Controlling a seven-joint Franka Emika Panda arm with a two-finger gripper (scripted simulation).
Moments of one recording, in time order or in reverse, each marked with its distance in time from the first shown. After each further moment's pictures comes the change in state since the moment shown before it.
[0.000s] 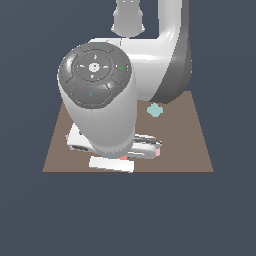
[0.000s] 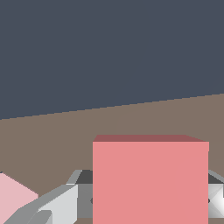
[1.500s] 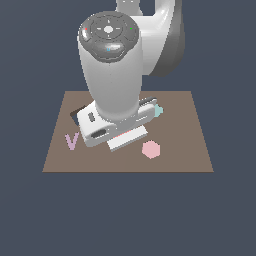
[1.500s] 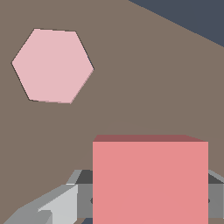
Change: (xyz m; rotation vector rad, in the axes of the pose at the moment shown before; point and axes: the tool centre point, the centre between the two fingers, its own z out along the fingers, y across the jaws) arm -0.060 -0.003 -0.002 0.000 0.000 -0.573
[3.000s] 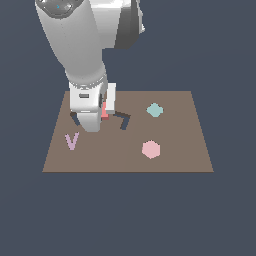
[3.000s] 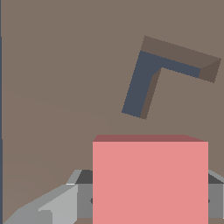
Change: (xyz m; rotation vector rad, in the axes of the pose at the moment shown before) arm -0.108 0.029 -0.004 -0.002 0.000 -1.106
